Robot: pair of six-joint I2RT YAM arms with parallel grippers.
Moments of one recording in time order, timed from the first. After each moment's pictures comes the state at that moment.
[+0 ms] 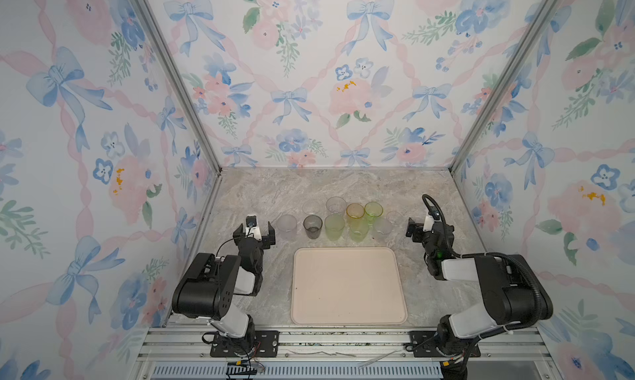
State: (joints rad) left arm -0.09 1.58 0.21 1.20 -0.25 0.05; right arm 0.06 1.54 0.39 0.81 0.17 0.01
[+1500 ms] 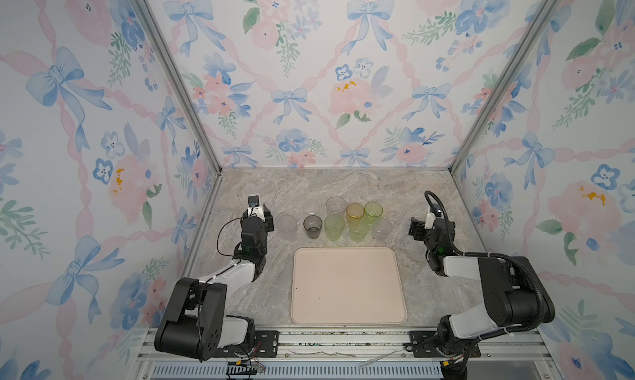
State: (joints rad) left arm -0.19 1.31 0.49 0.65 -0.39 0.01; right arm 0.03 1.52 0.48 0.62 0.16 0.03
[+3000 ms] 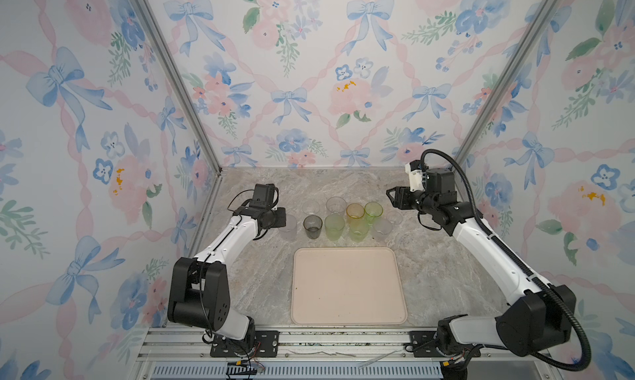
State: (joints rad) left arm -0.18 1.50 1.07 -0.51 0.02 -0.21; right arm 0.25 1.36 1.21 -0.42 -0.19 0.22
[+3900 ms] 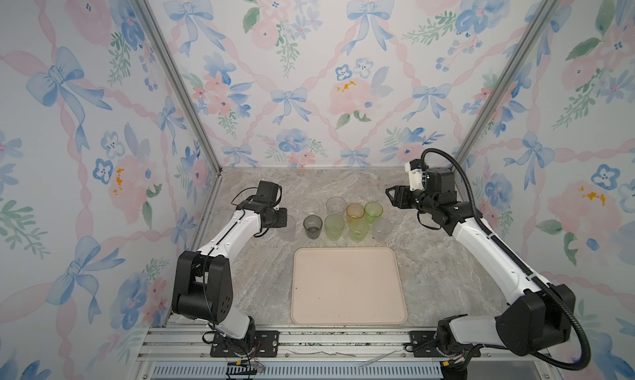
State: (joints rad) left arm -0.20 1.56 1.15 -0.62 -0.02 -0.18; right arm 0.25 1.37 1.21 -0.40 -0.20 0.23
